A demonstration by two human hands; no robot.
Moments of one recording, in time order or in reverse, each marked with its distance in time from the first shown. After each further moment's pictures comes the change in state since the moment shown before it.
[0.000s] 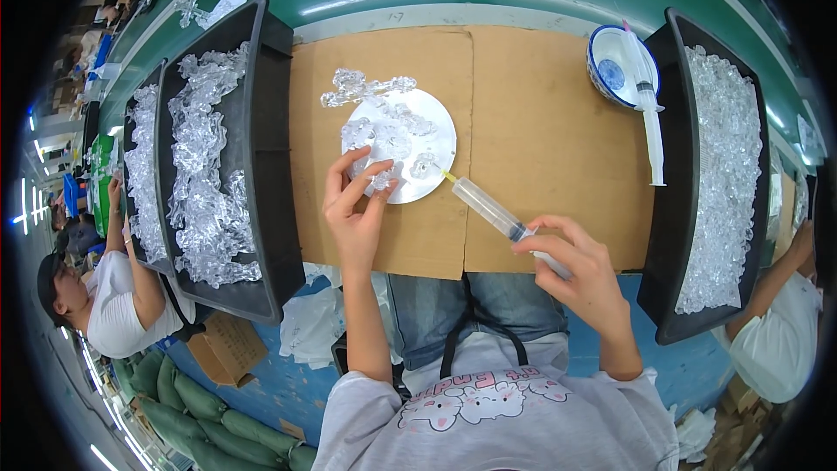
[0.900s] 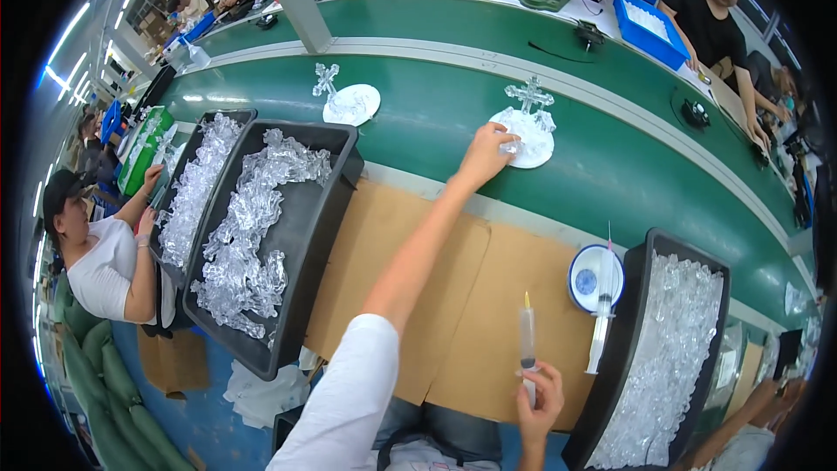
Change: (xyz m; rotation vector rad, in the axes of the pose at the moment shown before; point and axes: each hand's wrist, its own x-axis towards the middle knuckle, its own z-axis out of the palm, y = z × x) left_hand 0.284 -0.018 0.168 0.139 -0.119 0.361; right_hand -0.005 0.068 0.013 0.198 0.430 -0.066
